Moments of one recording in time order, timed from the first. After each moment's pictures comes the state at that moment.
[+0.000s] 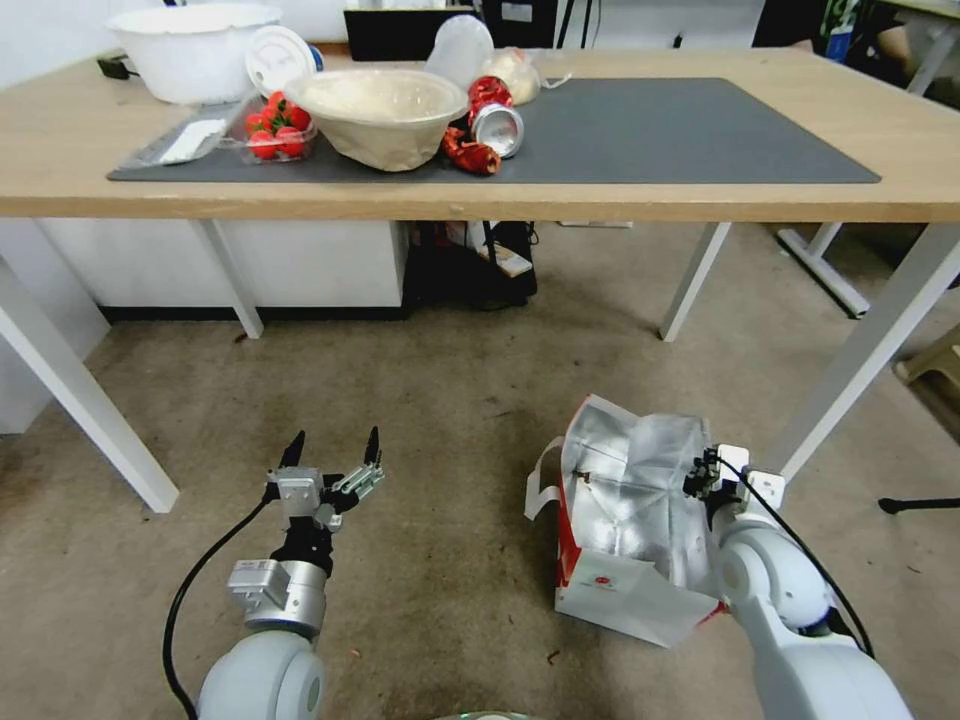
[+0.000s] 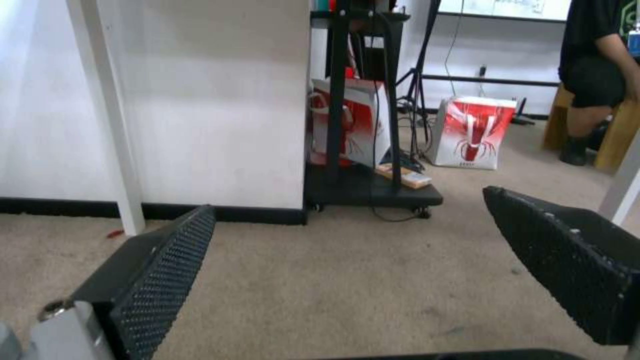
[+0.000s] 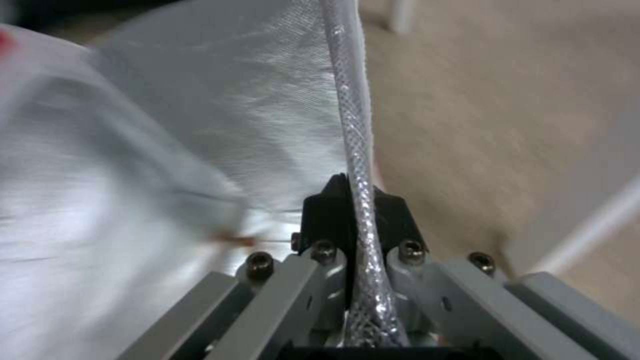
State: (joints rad) left arm 1.63 -1.48 -0.50 -2.10 -0.19 -0.06 -0.03; right arm -1.37 1.22 0.59 1.94 0.49 -0.55 0.19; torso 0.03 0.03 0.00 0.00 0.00
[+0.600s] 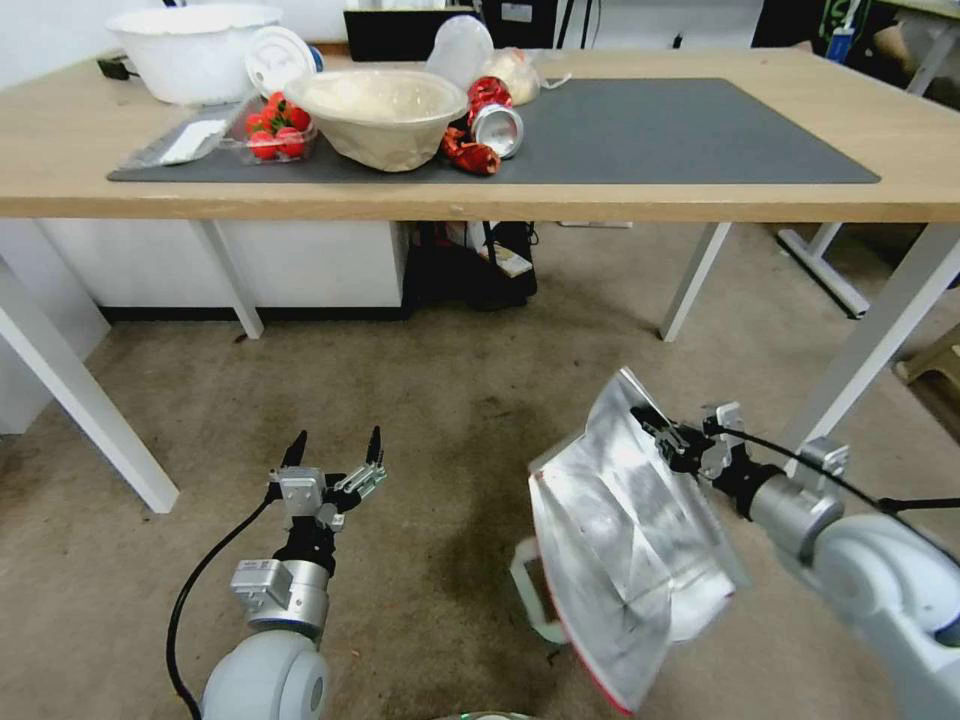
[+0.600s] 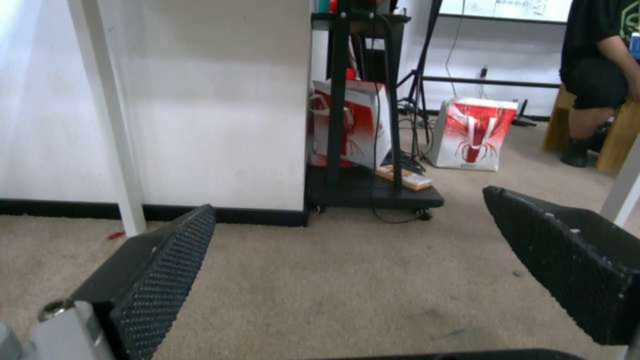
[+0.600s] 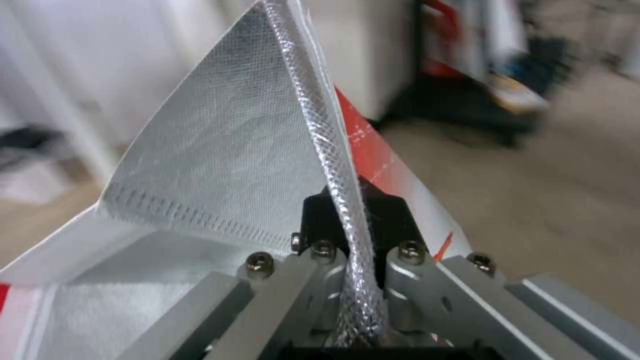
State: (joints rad) left arm 1.62 -1.48 -0.50 -2.09 -0.19 -0.07 -0.03; right arm -1.41 0.78 0.66 2.11 0.85 -0.39 -0.39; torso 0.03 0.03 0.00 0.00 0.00
